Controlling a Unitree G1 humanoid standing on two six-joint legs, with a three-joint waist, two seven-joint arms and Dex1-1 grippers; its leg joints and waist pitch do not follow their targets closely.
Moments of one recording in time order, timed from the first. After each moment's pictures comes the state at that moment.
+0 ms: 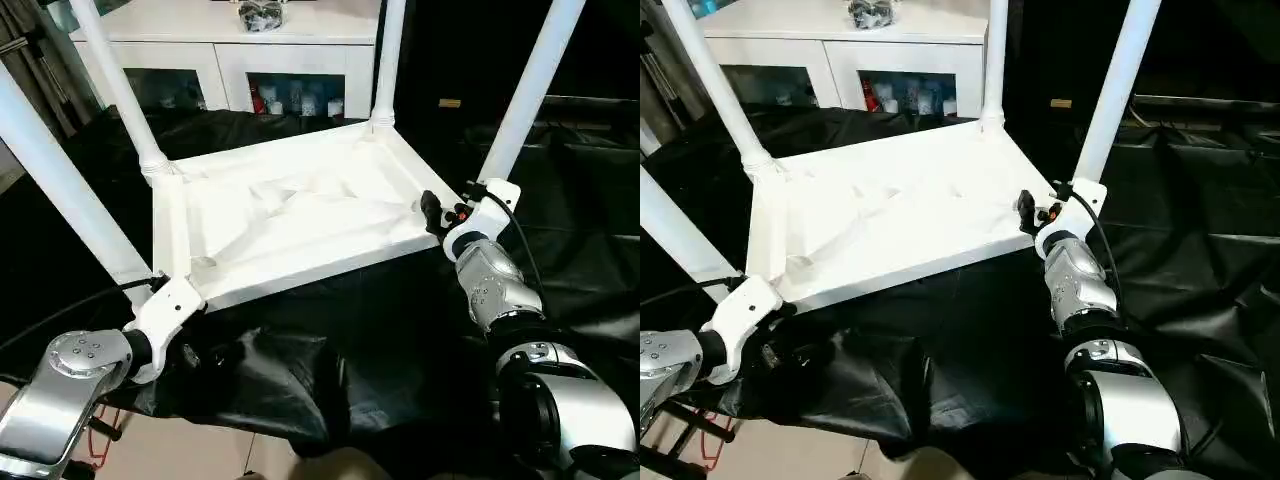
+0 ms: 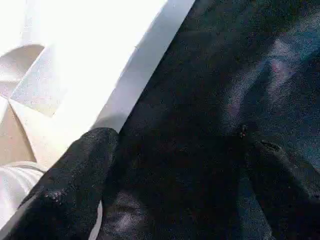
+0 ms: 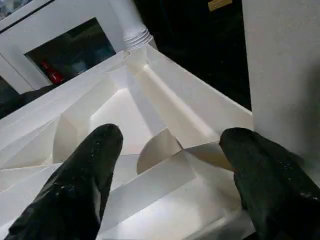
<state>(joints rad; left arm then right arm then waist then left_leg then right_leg) -0.03 0.66 -0.08 -0.17 -0.07 0.59 -0.75 -0.79 -0.15 -0.29 1.04 0.33 -0.03 0.15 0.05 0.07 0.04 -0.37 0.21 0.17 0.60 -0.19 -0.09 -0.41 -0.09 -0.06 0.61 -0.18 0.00</state>
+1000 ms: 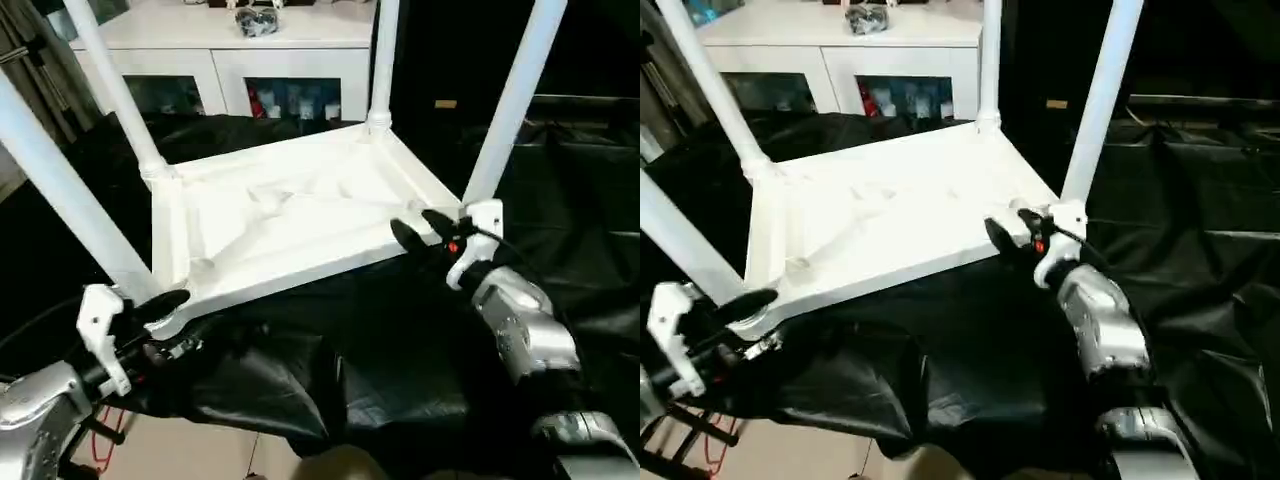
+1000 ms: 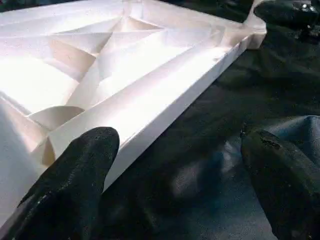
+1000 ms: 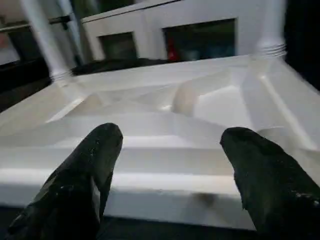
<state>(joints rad) 0.11 0.47 0.24 0.03 -0.42 0.20 -0.93 -0.44 -0.24 -0.07 0.51 0.31 0.08 0.60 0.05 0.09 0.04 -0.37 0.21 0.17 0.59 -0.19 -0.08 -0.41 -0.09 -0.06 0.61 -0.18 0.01</state>
